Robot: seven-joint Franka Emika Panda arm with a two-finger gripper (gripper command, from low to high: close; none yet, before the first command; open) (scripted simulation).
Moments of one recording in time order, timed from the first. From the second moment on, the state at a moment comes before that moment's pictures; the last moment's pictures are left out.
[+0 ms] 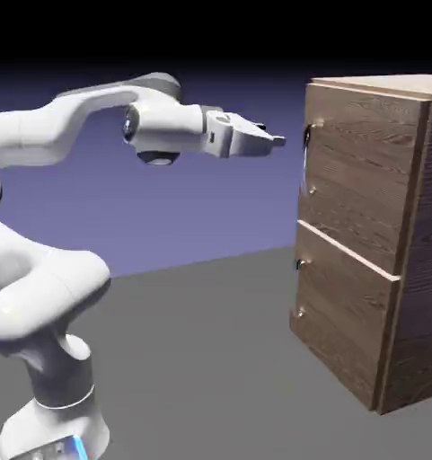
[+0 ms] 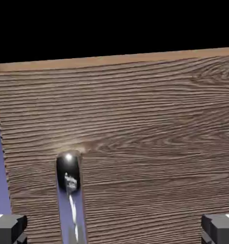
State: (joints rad) arm -0.91 -1.20 0.98 -2.49 2.07 2.80 -0.36
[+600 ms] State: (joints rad) arm -1.18 -1.20 1.24 -2.32 2.71 2.78 -0.85
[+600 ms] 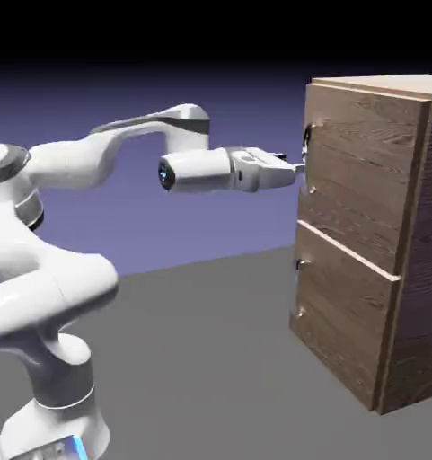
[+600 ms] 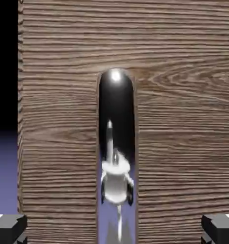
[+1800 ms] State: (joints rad) arm -0.85 -0.96 0.30 -2.85 1.85 1.63 -1.12
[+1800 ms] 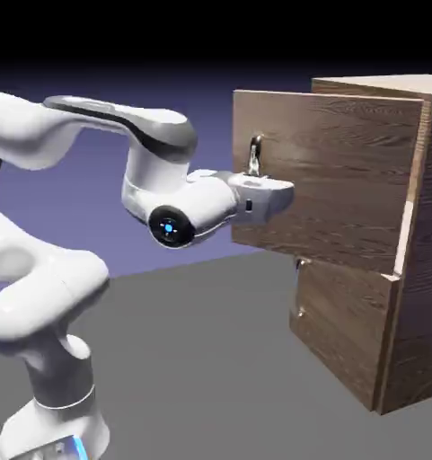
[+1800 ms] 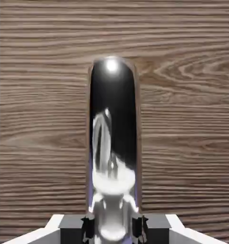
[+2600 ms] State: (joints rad) arm -0.95 -0.13 -0.08 -2.18 1.09 0.85 -1.45
